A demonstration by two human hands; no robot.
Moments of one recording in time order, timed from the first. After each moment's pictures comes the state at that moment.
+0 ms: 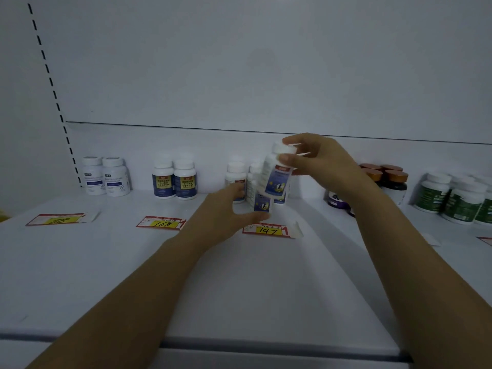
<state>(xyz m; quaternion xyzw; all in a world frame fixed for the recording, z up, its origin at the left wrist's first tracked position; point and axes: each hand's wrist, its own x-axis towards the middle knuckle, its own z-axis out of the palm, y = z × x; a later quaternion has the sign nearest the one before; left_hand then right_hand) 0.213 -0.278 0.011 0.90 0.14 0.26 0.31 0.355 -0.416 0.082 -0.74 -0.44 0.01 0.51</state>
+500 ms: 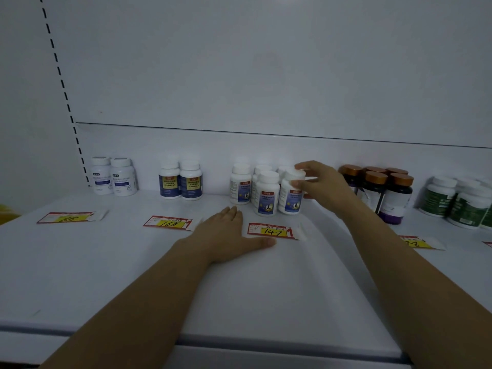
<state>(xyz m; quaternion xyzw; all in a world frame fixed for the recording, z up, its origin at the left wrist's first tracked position) 0.216 -0.271 -0.010 0.97 0.23 -0.01 0.09 0.392 -0.402 0.038 -0.79 -0.37 0.02 0.49</state>
